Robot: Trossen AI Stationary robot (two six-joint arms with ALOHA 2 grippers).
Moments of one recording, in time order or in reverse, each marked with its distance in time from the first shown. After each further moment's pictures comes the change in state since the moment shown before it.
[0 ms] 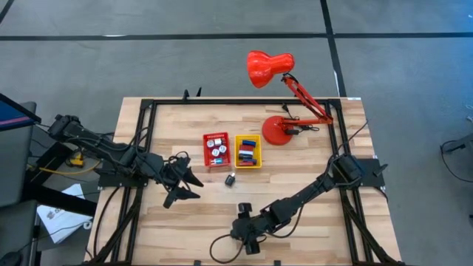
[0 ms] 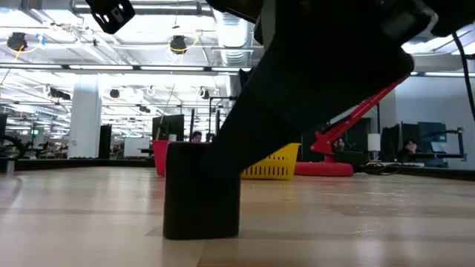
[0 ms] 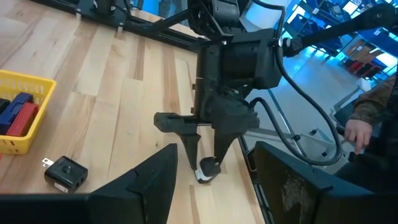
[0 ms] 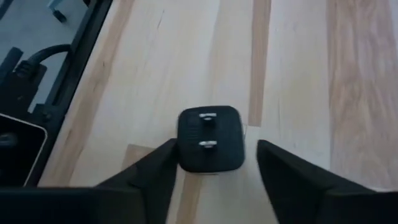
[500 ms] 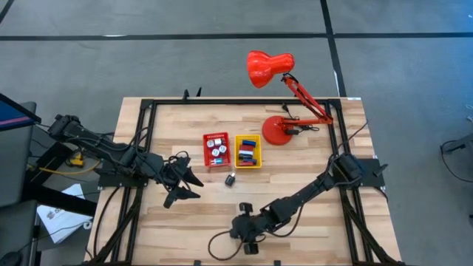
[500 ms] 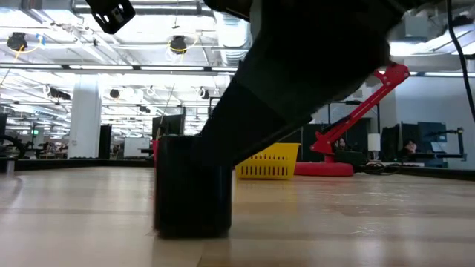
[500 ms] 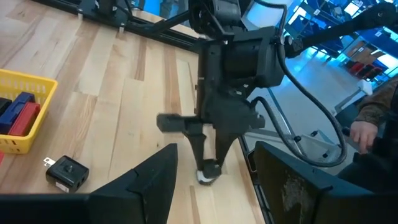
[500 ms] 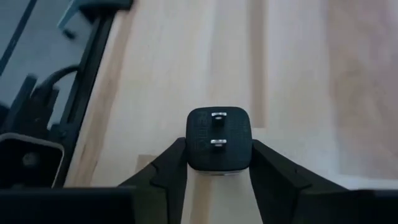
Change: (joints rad) left arm 0.000 0.000 0.000 0.000 -0.005 -0.004; right arm -0.010 -0.007 -0.001 0.019 -0.033 0.081
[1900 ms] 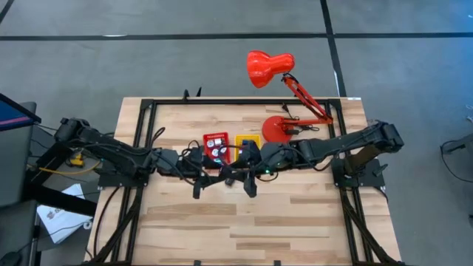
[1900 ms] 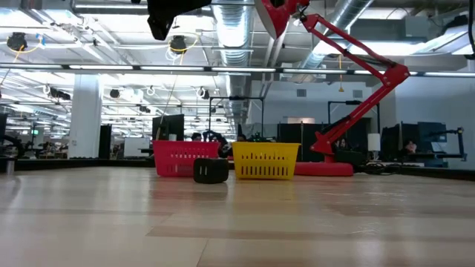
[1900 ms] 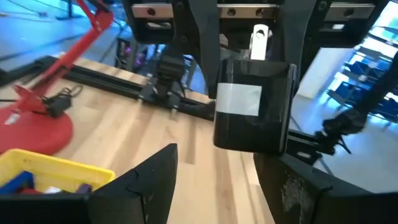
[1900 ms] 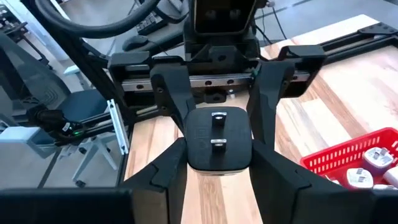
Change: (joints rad) left arm 0.118 0.247 -0.003 0.488 -0.175 0.122; right arm -0.323 -0.539 0.002 -0.102 0.018 -0.004
